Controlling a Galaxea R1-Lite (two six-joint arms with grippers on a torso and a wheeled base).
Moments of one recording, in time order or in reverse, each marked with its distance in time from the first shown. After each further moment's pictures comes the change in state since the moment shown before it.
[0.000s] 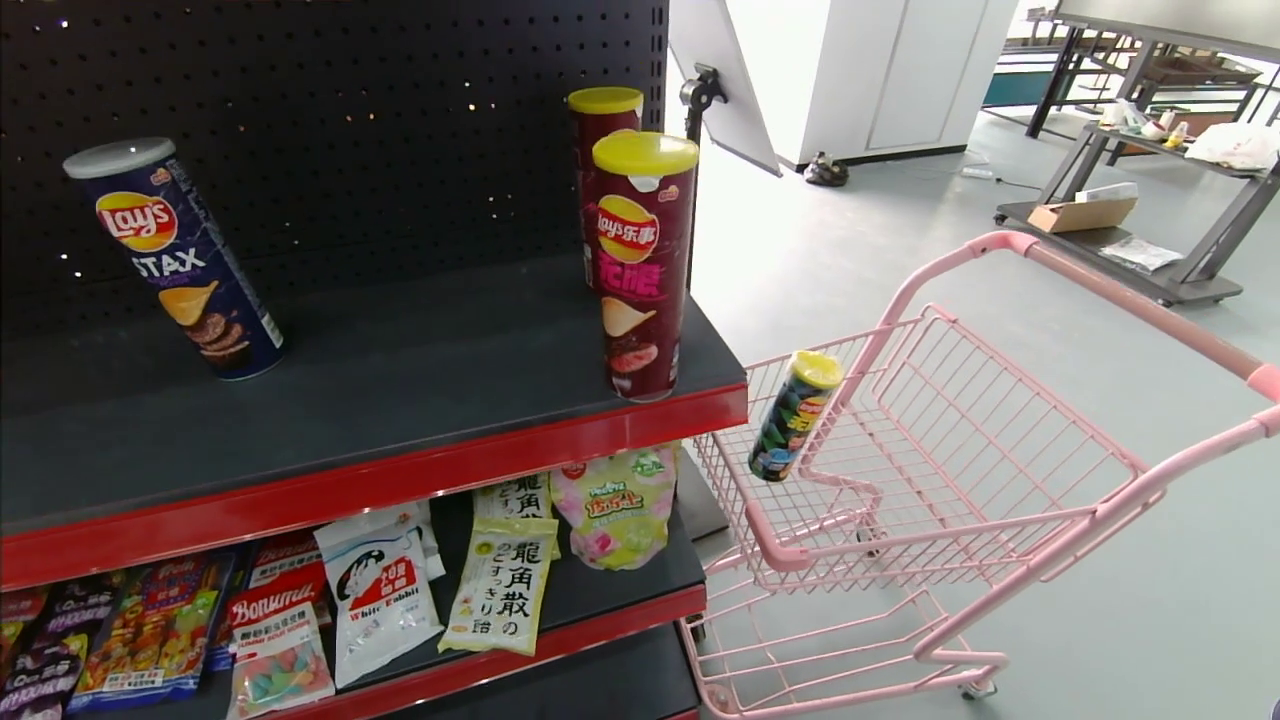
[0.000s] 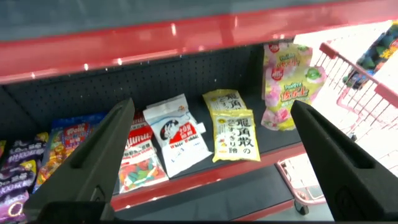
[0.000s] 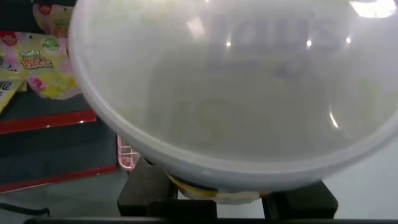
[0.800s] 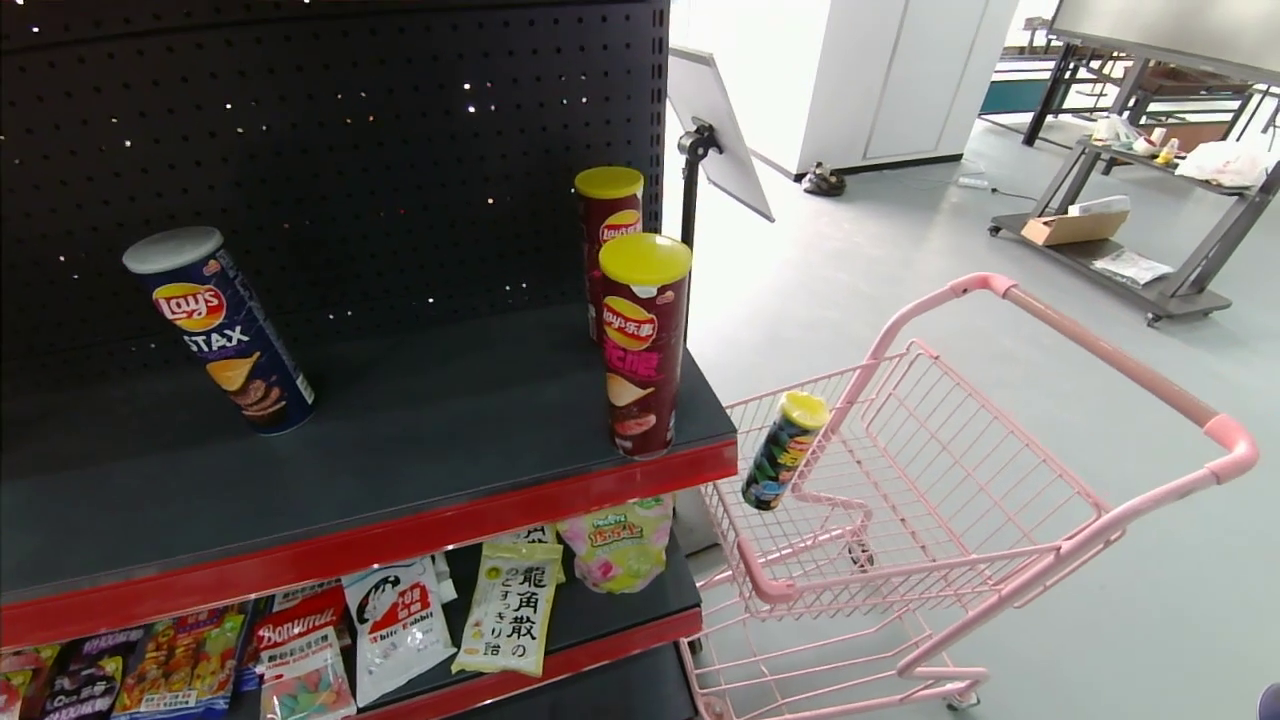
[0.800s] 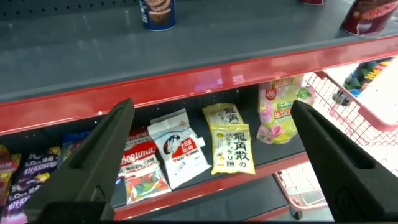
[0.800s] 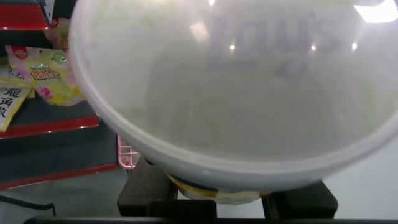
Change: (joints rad) left arm 0.000 0.000 0.000 0.000 0.000 0.000; right arm 0.002 0.051 0.008 -0.022 0.003 -0.020
